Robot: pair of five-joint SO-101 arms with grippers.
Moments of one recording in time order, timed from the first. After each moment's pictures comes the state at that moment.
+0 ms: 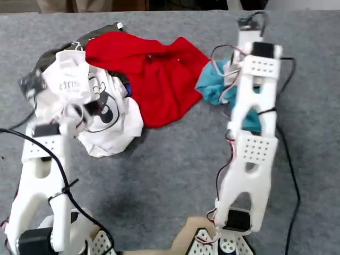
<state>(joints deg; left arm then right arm) -11.4 -29.0 42.7 46.6 12.8 4.8 55.5 -59.0 87.6 1.8</state>
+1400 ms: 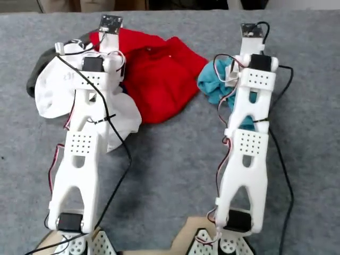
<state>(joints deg) -3.0 82.2 -94.9 78.6 -16.6 7.5 77.7 -92.9 93.2 -1.6</state>
